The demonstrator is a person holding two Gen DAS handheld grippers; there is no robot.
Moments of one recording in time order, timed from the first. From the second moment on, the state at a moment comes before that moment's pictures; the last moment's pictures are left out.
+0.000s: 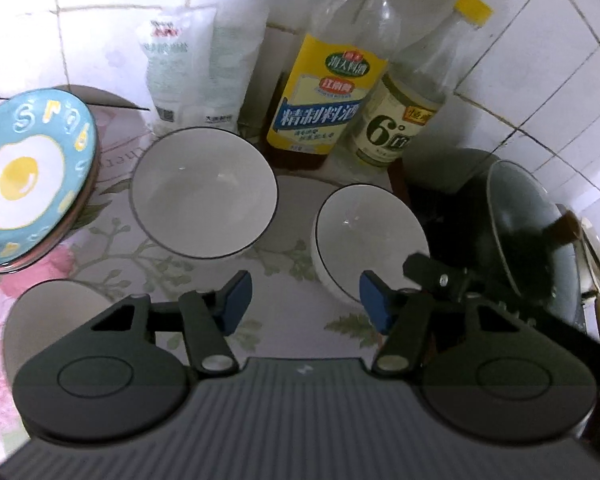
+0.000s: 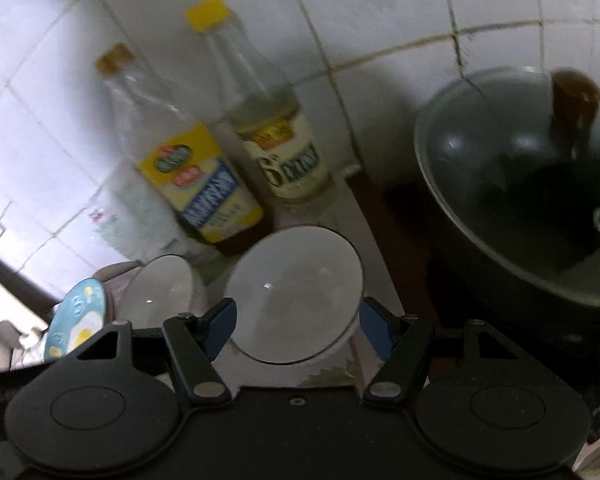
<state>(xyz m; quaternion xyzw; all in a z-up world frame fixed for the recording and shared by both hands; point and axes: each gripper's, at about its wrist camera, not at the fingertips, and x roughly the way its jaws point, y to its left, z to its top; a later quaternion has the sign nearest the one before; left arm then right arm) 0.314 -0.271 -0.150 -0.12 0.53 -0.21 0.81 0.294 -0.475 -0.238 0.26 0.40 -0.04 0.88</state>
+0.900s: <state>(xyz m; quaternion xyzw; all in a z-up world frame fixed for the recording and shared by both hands) 0.349 -0.324 -0.204 -0.09 0.59 -0.22 0.77 0.330 -0.490 -0.299 0.28 0.47 -0.10 0.83</state>
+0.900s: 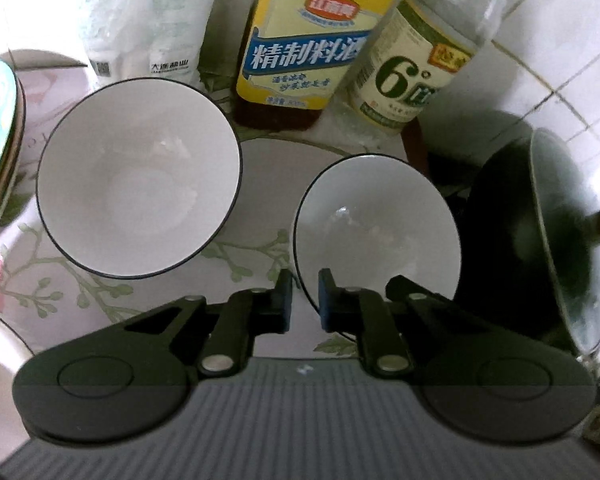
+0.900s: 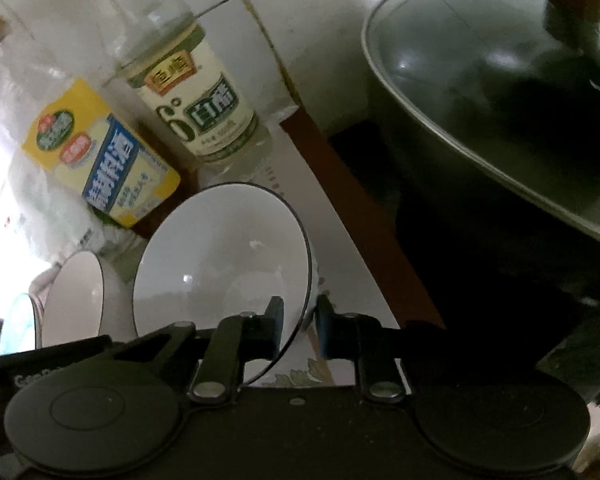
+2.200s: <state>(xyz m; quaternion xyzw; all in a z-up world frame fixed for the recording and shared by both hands) 0.233 -0.178 -0.071 -0.07 0.58 -0.24 0.78 0.194 -0.404 -0.160 0.27 0.45 0.00 0.85</state>
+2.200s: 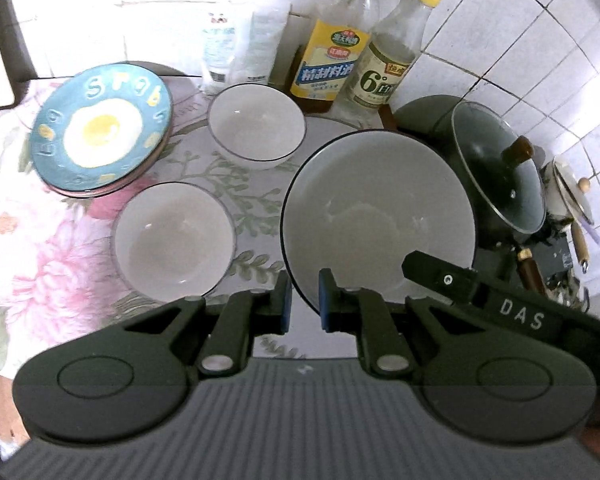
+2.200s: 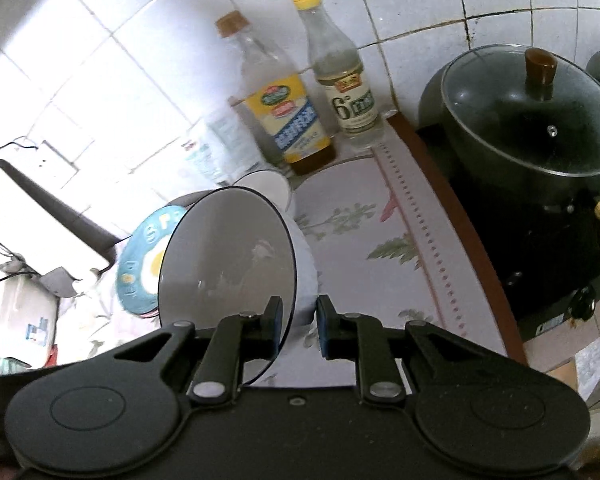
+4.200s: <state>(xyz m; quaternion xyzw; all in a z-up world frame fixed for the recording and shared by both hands) 0.308 -0.101 -0.181 -0.09 0.65 -0.11 0.74 0.296 -0.283 -0.237 0.11 0.55 0.10 0.82</state>
